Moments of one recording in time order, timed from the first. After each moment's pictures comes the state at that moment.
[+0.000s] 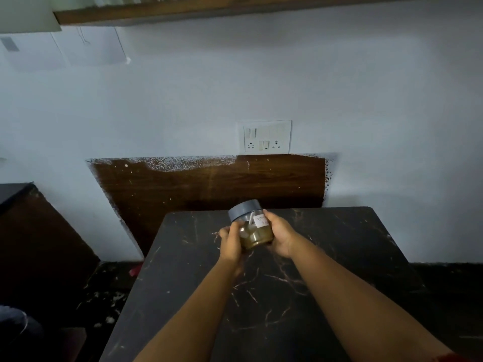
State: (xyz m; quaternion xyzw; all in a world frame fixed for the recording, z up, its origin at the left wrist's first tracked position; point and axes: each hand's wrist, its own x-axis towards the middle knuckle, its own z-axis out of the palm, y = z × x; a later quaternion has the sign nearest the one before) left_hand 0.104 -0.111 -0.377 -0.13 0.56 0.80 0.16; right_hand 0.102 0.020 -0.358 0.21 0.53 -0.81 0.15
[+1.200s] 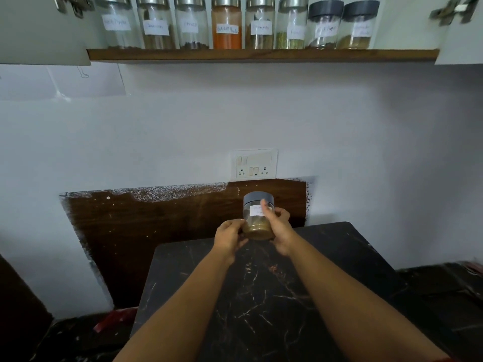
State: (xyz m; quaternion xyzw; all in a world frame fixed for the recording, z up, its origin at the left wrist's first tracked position) left_hand 0.042 -0.171 -0.330 -0.01 0.60 0.77 0.20; right_hand 0.087 -0.037 -0.311 0.23 0.61 -0.76 -0.06
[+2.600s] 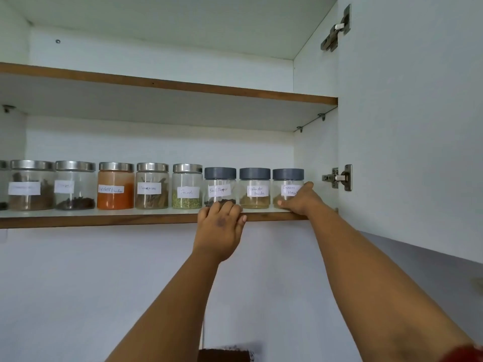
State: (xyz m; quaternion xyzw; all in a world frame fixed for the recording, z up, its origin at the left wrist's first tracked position) left_hand -0.067 0.149 -0.009 0.31 0.75 0.15 -0.56; right_hand 0.002 0.363 0.080 0.23 0.86 -0.33 -0.30
